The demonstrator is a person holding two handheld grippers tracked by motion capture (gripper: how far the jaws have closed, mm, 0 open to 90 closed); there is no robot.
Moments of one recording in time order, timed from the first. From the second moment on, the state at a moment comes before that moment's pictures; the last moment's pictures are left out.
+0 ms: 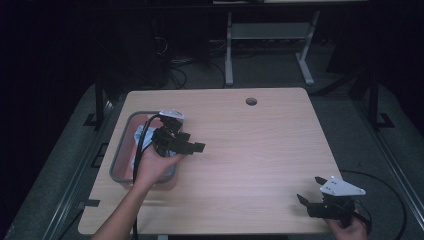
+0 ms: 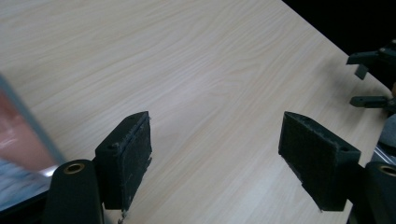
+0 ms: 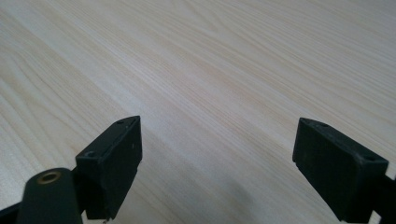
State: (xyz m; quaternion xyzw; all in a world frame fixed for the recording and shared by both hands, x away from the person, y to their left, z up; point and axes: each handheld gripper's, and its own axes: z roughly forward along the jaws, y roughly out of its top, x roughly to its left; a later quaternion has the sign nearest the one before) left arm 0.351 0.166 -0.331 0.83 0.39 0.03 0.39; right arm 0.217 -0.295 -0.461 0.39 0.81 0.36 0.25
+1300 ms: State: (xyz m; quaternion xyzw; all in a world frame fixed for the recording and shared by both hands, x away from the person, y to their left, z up) left arm 0.353 0.274 -0.336 0.77 0.50 0.09 0.38; right arm 0.218 -0.293 -0.463 0.38 0.82 0.35 0.24
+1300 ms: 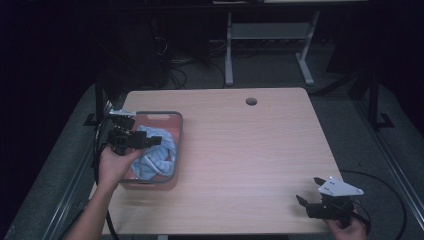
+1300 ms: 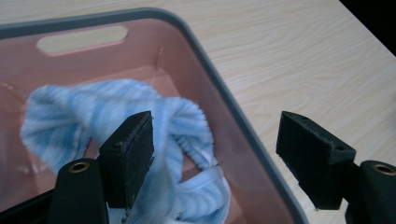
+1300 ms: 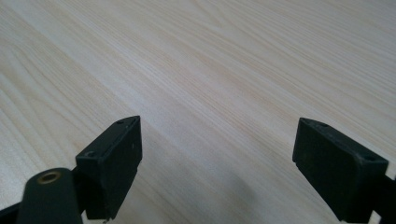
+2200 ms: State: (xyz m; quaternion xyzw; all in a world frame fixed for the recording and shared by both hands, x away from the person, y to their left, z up) left arm 0.370 0.280 -0.383 0.76 0.57 0.08 0.29; right arm 0.217 -0.295 -0.463 0.38 0.82 0.36 0.24
